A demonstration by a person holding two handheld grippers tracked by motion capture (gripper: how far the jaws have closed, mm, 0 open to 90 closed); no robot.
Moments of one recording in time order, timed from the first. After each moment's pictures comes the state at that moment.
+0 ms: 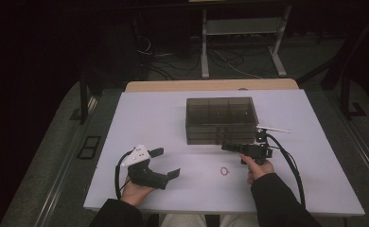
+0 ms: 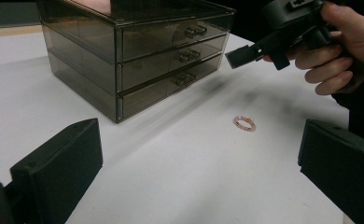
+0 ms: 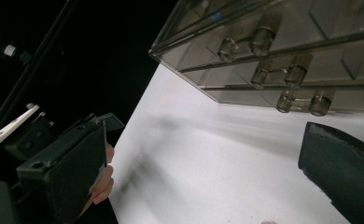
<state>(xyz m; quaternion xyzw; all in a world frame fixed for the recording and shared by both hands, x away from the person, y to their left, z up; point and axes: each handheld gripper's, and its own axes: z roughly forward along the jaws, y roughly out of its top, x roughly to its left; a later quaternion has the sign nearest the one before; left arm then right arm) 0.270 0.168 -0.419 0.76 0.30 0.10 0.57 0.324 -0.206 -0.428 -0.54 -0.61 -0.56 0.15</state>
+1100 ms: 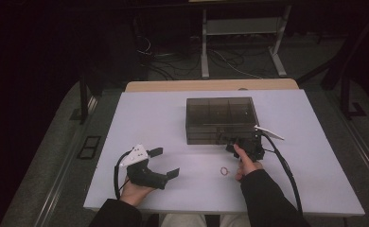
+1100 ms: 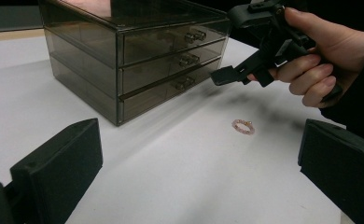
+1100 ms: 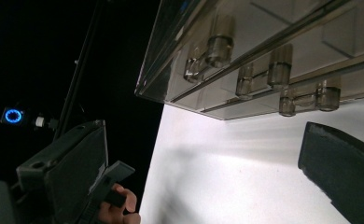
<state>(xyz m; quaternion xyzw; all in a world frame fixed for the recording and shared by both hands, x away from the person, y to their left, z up) 0.269 0.170 -0.418 0.76 0.30 0.10 0.57 0.335 -0.194 -0.450 -0.62 -0.48 -0.58 0.22</state>
